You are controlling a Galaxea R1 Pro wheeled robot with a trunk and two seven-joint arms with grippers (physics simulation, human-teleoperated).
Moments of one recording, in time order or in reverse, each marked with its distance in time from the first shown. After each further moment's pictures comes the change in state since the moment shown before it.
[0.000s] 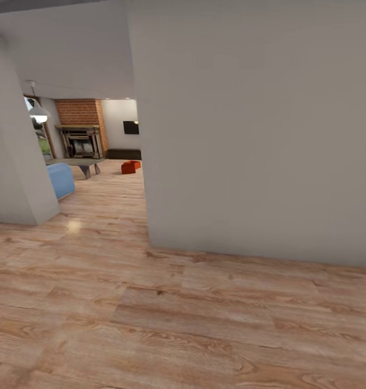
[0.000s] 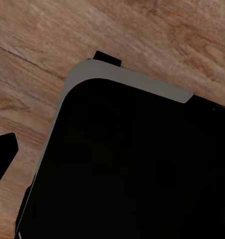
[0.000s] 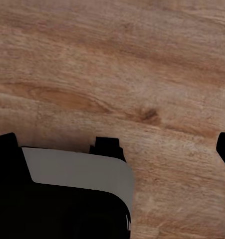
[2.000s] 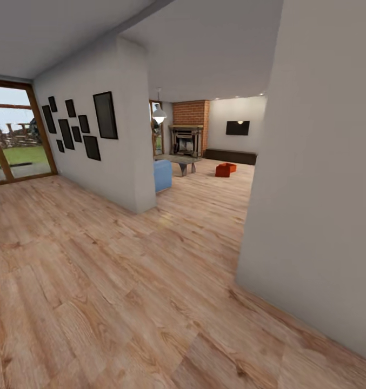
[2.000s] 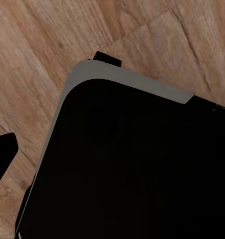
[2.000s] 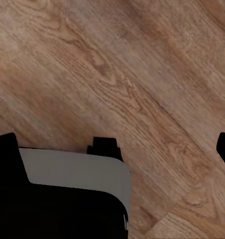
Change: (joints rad) left arm 0.000 0.000 0.003 0.000 0.000 -0.001 0.000; right arm 0.000 0.001 -0.001 0.000 -0.001 0.001 -0.013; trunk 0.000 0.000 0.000
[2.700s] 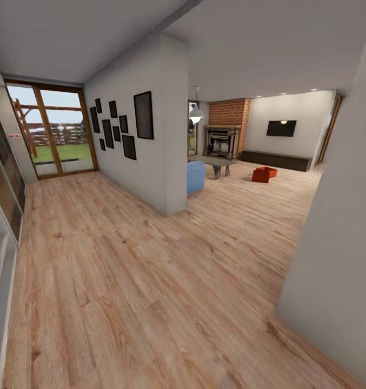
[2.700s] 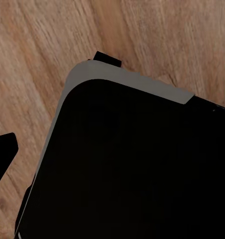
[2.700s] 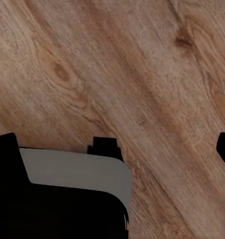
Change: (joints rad) left arm 0.000 0.000 0.000 0.000 0.001 -0.001 0.000; right arm 0.000 0.001 0.000 0.000 0.000 0.000 0.000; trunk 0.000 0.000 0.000
